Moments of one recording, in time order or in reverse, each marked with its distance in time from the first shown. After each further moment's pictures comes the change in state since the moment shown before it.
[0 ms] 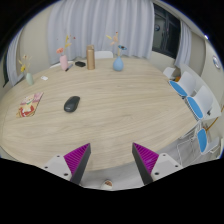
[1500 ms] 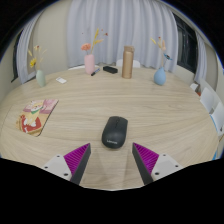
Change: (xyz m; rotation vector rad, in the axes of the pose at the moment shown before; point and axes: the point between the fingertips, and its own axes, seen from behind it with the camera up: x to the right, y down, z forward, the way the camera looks) arm -0.203 -0.090 0.159 0.141 -0.139 -0.088
